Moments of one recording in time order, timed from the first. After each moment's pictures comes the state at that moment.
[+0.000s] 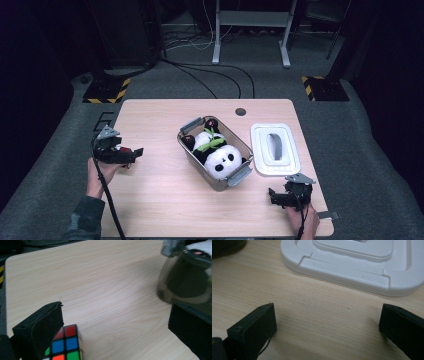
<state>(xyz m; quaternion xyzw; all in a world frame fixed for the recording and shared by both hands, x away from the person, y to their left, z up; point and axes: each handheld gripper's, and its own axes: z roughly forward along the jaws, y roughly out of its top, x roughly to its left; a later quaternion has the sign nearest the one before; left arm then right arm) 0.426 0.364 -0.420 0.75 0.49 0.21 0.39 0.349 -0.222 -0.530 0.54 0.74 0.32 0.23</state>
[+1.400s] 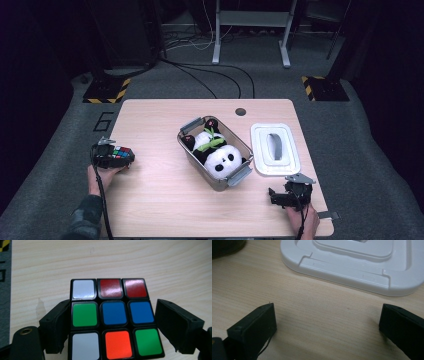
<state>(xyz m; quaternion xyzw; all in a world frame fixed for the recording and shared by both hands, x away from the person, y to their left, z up) 0.455 0.404 -0.504 0.74 0.56 0.19 0.34 0.349 -0.222 -0.530 0.54 0.74 0.32 0.23</state>
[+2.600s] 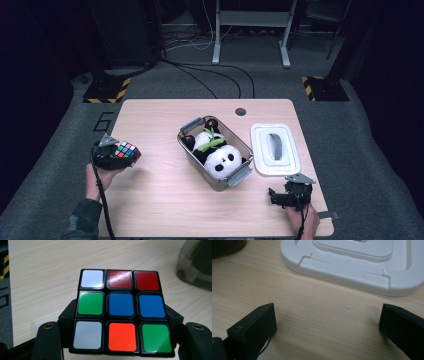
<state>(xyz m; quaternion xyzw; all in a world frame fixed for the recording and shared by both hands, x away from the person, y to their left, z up) 0.423 0.369 -0.445 0.77 0.49 0.21 0.36 0.349 -0.222 -0.530 0.54 0.74 0.32 0.23</state>
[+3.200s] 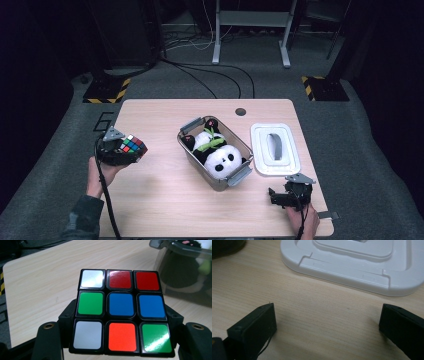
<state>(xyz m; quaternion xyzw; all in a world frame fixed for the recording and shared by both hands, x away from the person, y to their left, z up) 0.417 0.341 -0.404 0.79 0.44 0.22 0.36 0.349 -0.222 -0.530 0.54 0.74 0.32 0.23</state>
